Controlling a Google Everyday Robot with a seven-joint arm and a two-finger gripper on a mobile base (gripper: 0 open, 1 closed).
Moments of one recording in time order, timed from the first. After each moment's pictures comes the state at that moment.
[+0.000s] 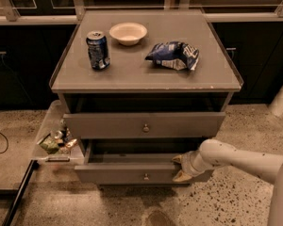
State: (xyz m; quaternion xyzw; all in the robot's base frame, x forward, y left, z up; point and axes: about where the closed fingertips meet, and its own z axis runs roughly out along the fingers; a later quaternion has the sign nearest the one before) arm 0.560 -0.183 0.388 -0.69 0.68 0.07 0.24
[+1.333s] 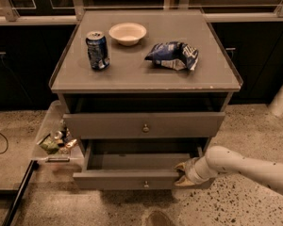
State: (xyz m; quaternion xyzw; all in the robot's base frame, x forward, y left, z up) arm 0.527 -0.192 0.387 -0.69 0.68 0.09 0.25
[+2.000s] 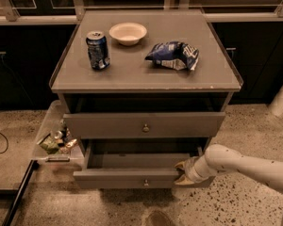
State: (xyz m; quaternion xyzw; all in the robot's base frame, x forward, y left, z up) arm 0.531 -0.190 0.385 -0.69 0.68 0.09 0.24
